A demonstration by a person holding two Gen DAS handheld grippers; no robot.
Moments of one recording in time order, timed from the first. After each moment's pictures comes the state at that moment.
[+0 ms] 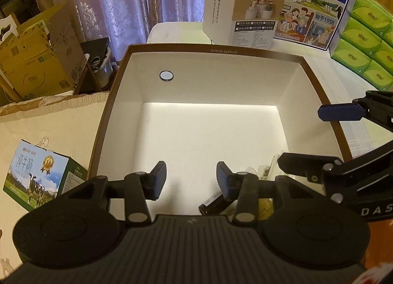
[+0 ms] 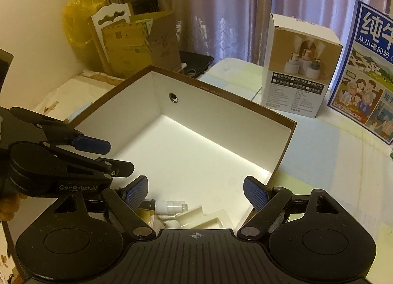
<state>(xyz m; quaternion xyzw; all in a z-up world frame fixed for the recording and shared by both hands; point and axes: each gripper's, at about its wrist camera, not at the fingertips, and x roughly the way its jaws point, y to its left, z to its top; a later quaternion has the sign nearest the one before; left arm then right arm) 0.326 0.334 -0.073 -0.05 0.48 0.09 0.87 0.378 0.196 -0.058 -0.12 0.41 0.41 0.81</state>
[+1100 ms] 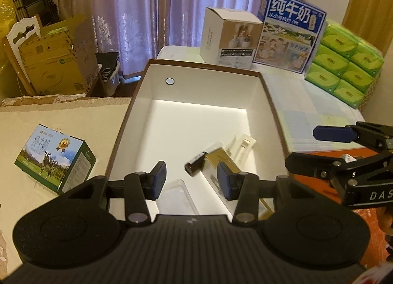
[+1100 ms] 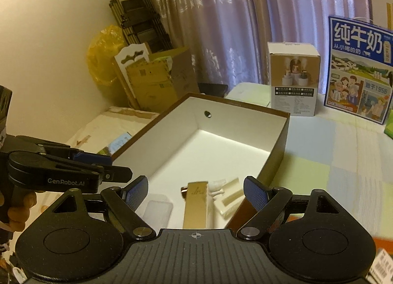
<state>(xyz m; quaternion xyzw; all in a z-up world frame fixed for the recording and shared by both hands) 0.196 0.285 0.003 -0.08 0.41 0.11 0.90 0.282 0.115 0.001 -0.02 0.36 0.45 0.82</state>
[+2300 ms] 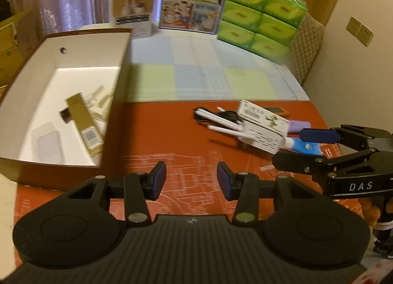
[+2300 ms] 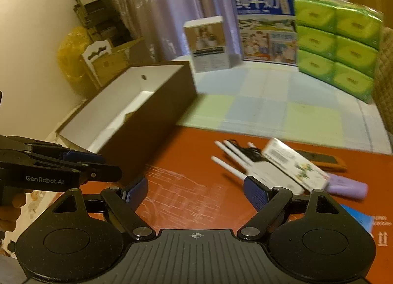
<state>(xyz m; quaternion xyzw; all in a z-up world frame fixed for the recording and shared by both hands) 0.169 0.065 -0.023 -0.08 0.45 0.00 0.89 0.225 -0.128 -0.015 0.00 0.41 0.37 0.83</state>
